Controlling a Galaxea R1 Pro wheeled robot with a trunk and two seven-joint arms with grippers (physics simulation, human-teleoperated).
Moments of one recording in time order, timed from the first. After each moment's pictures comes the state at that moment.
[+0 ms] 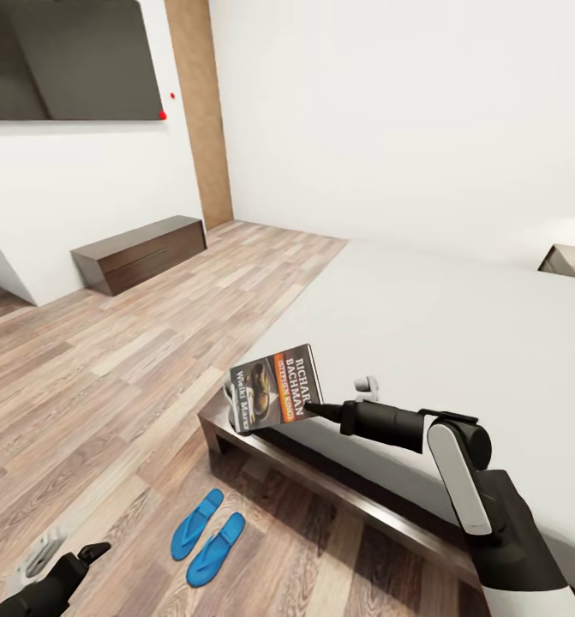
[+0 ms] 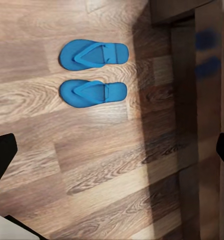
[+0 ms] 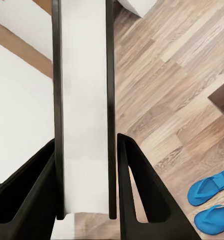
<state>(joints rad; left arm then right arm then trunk) 0.08 0.14 0.43 -1.55 1.17 0.83 0.40 -0.49 -0.05 0.07 -1.61 -0.55 1.04 0.61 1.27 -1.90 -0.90</state>
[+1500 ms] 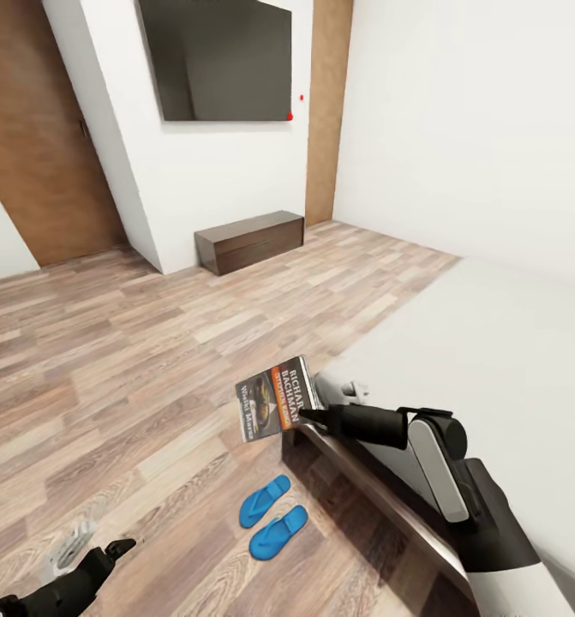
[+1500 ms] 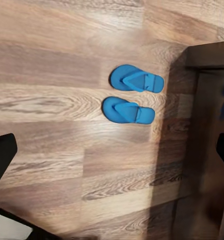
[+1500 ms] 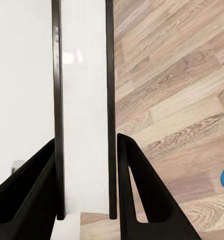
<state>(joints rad) 0.07 0.14 0.31 -1.54 1.17 0.80 0.40 -0.53 -0.04 0.13 -1.50 -0.54 1.04 0.46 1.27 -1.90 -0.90</state>
